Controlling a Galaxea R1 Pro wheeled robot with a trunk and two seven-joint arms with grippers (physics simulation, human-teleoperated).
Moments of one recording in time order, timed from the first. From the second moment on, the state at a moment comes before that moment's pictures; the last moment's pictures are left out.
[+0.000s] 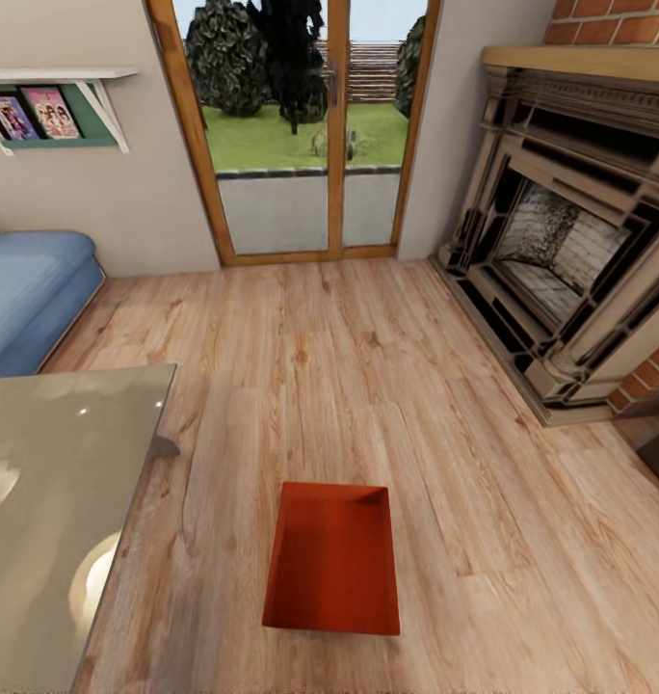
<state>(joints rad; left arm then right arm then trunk) -0.23 0.01 -0.15 0.00 0.45 -0.03 0.06 -0.16 0.01 0.22 0.03 -0.08 -0.09 -0.10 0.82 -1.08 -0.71</state>
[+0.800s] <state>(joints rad) -0.23 0.01 -0.15 0.00 0.45 -0.03 0.06 -0.16 0.01 0.22 0.03 -0.08 -0.09 -0.10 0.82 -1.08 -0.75</state>
